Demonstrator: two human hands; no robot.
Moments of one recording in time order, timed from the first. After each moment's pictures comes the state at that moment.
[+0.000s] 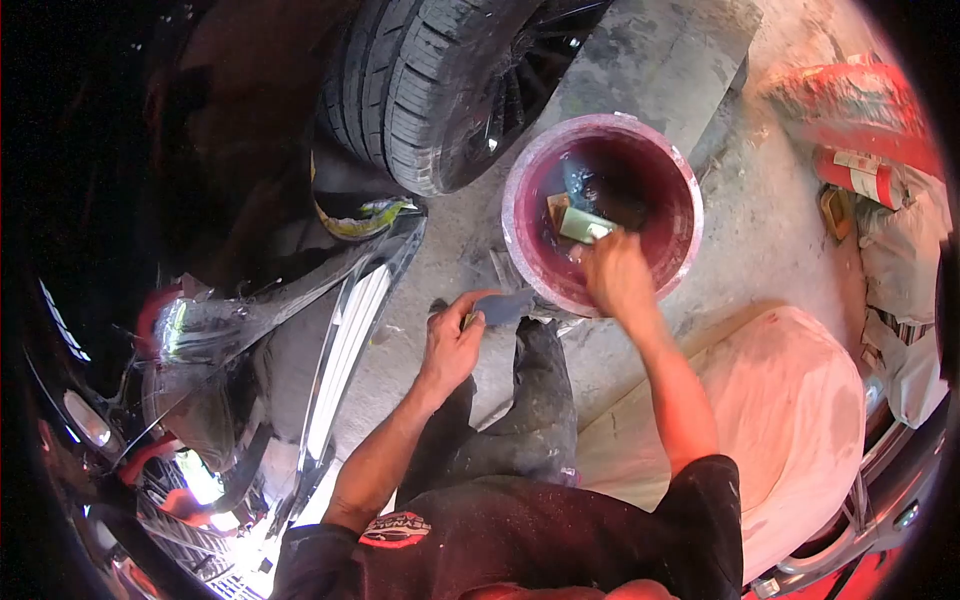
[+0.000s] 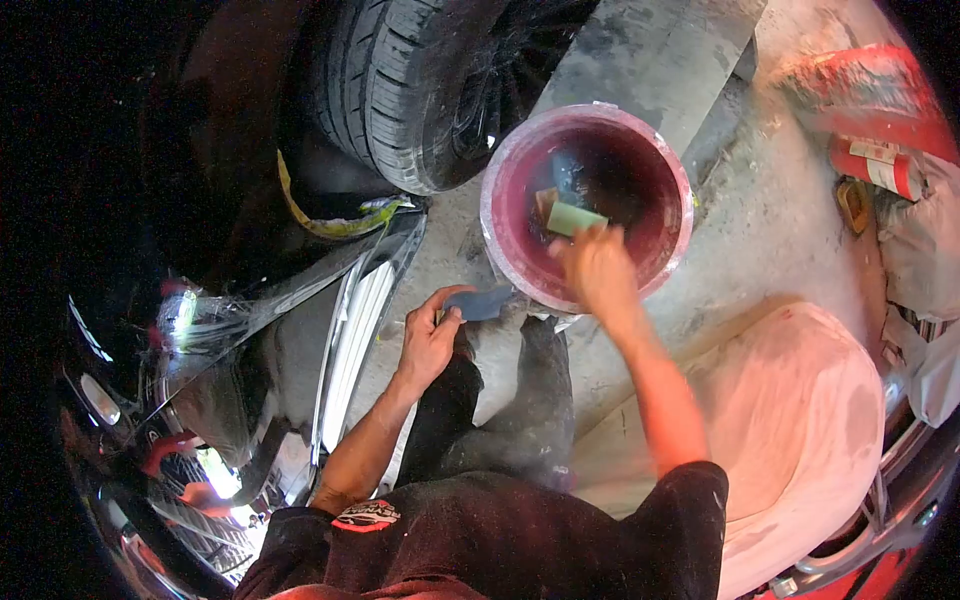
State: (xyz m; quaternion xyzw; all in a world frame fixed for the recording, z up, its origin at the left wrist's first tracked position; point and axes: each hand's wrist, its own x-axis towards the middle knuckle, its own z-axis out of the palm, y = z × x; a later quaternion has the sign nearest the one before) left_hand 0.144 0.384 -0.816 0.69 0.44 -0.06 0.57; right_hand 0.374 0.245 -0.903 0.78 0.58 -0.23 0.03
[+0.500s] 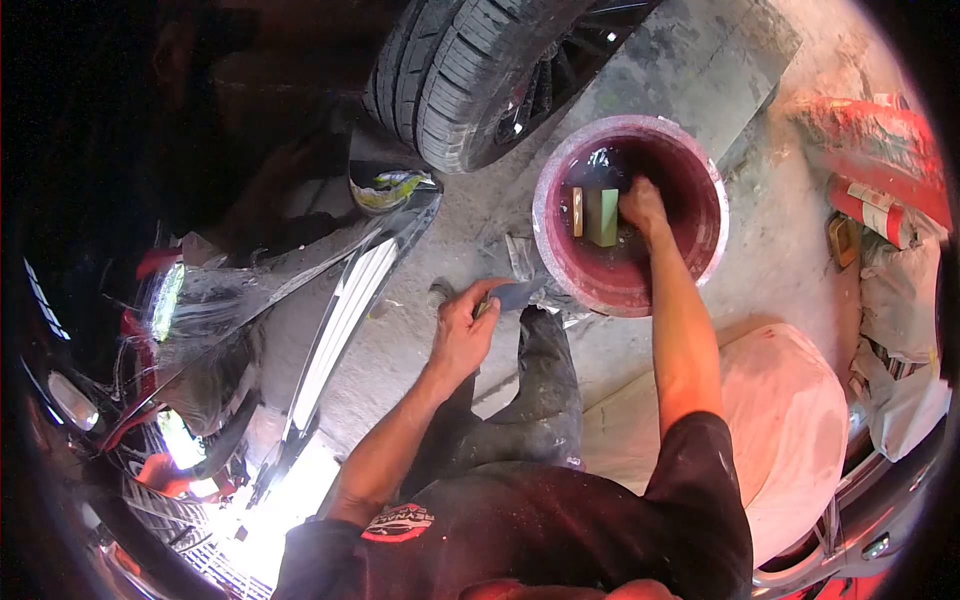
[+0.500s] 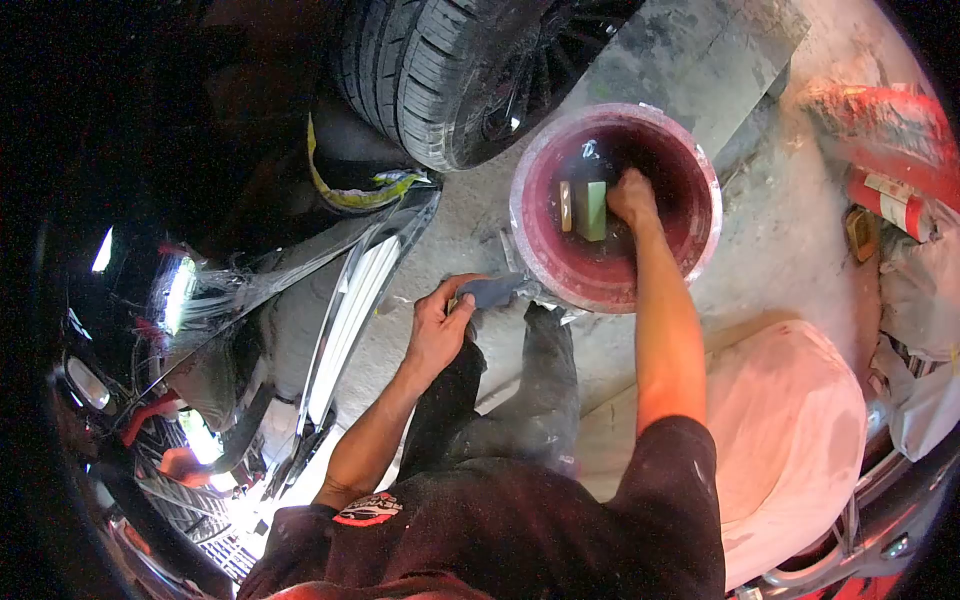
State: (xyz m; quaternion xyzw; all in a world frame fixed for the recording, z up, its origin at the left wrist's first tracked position) left_hand 0.140 0.386 -0.810 0.69 0.46 -0.01 0.56; right_hand 0.444 0.294 -1.056 0.87 0.27 -0.40 -0.11
